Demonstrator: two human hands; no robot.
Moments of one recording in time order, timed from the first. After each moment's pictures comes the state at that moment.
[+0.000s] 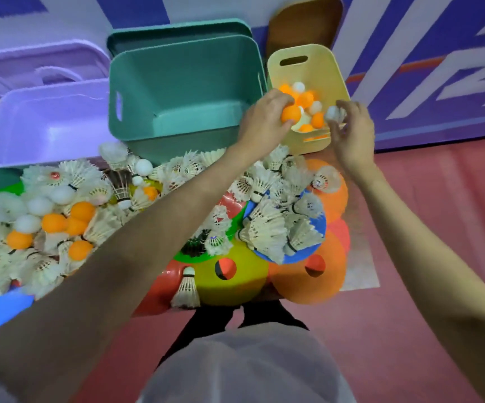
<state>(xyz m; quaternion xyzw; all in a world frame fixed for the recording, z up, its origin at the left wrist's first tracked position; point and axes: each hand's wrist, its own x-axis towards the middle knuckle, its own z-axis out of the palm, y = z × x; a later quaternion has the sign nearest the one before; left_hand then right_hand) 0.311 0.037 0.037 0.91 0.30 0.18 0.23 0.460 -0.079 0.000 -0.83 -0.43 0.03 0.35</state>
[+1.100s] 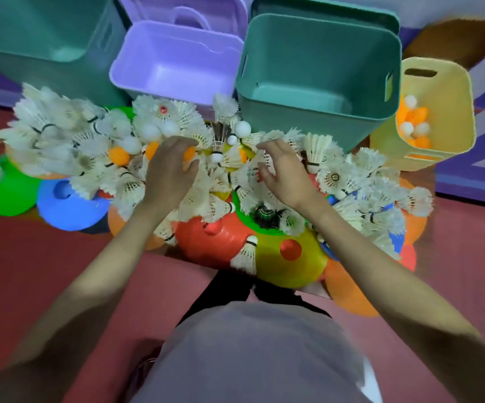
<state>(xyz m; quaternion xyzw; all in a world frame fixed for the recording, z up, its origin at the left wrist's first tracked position) -0.051 0.026 0.019 0.78 0.58 0.18 0.17 0.183 -0.012 -0.003 -0.63 -0.71 0.21 0.23</state>
